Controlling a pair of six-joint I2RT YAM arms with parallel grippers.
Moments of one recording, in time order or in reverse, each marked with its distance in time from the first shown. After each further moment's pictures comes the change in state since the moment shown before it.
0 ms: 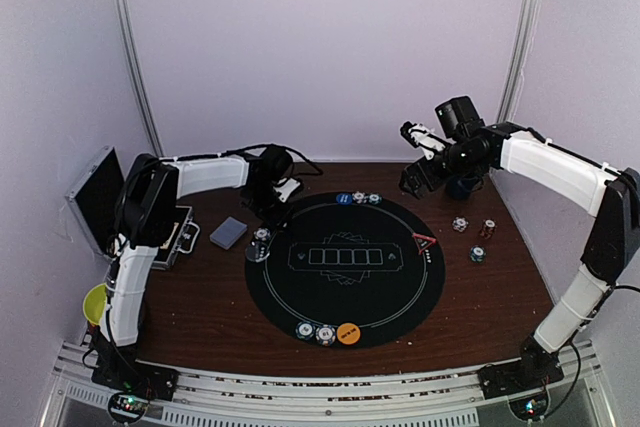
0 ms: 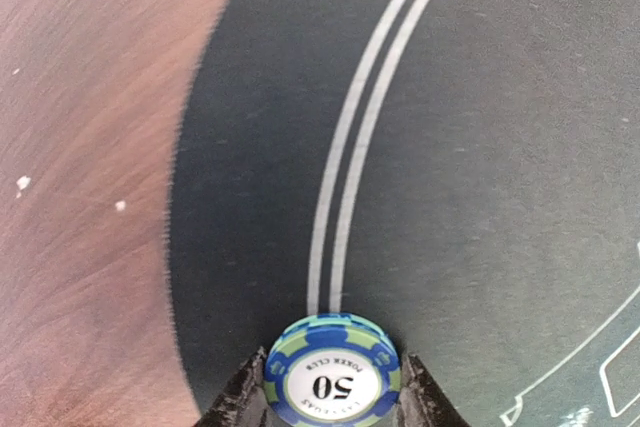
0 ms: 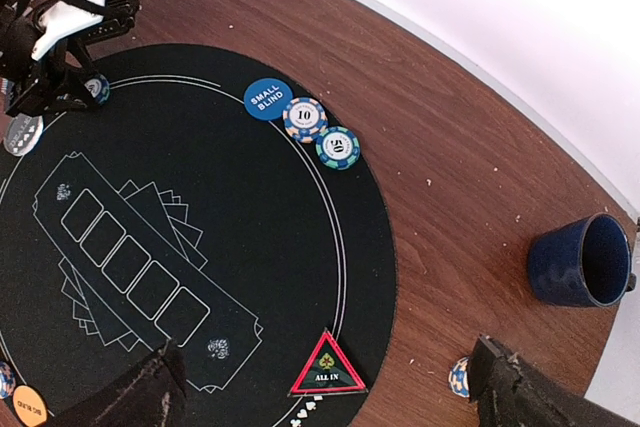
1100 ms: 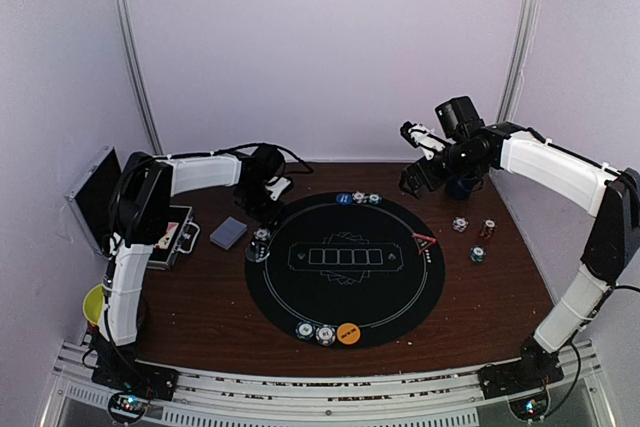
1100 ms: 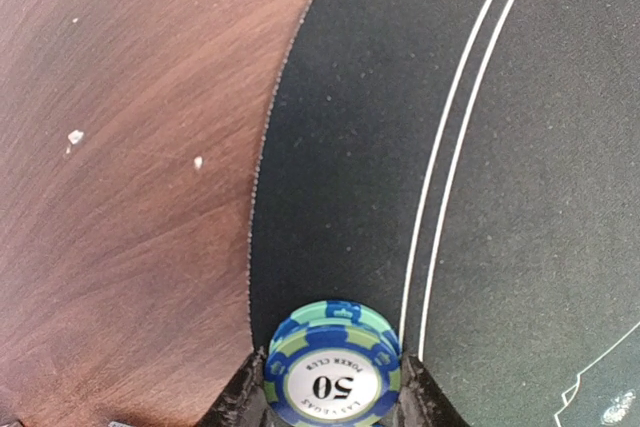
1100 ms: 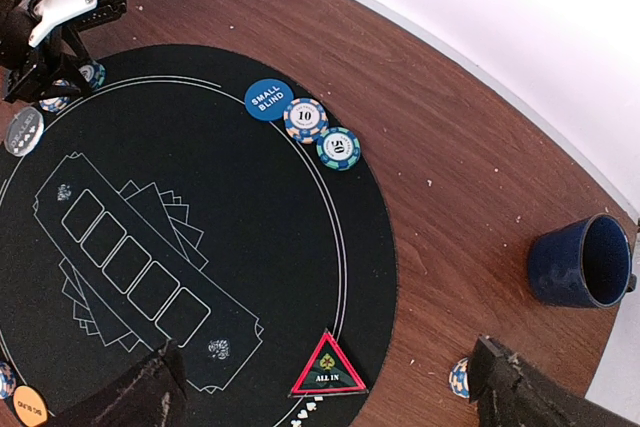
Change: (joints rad) left arm 0.038 -0.030 -0.046 0.010 -0.046 -0.001; right arm 0.000 0.000 -0.002 0.001 -0.002 0.000
